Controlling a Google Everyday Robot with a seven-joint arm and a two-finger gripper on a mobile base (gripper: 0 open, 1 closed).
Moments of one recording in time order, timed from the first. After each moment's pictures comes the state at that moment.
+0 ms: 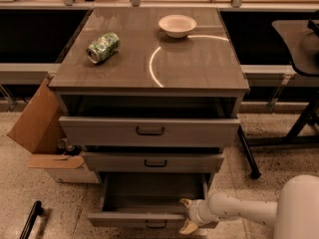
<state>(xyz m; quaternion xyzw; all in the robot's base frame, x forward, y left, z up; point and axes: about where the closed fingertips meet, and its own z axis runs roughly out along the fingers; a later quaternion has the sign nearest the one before) 0.469 -0.117 0.199 -0.65 0.70 0.15 0.26</state>
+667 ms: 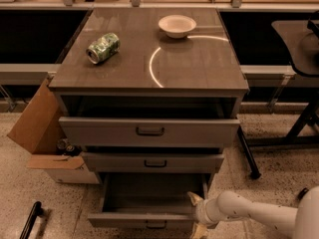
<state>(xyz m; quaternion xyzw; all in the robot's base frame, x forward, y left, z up) 0.459 -0.134 0.222 -0.66 0.68 0.16 0.26</state>
